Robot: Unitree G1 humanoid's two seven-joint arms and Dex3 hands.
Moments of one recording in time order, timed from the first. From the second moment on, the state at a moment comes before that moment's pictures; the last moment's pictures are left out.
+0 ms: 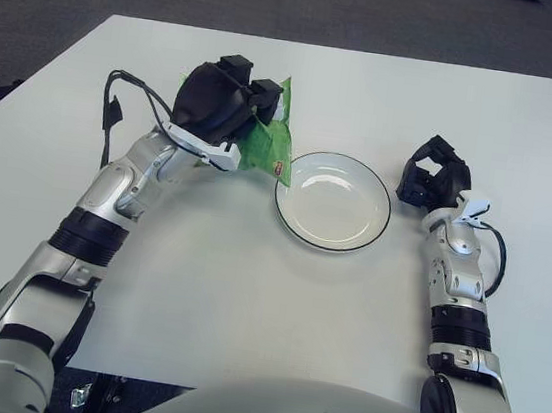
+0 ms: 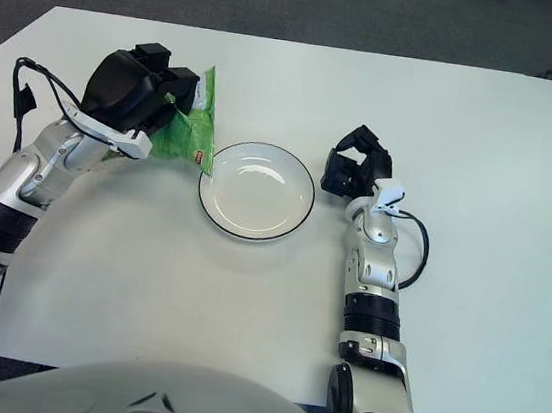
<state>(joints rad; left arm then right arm) -0.47 0.55 -0.23 0.03 0.83 -0.31 0.27 -0.27 -0.08 -0.18 0.26 0.09 -0.11 -0.01</state>
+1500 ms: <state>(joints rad) -0.59 0.51 -0.22 -0.02 0.85 -0.33 0.19 -0.28 -0.09 -0.19 0.29 0.09 -0.11 0.01</state>
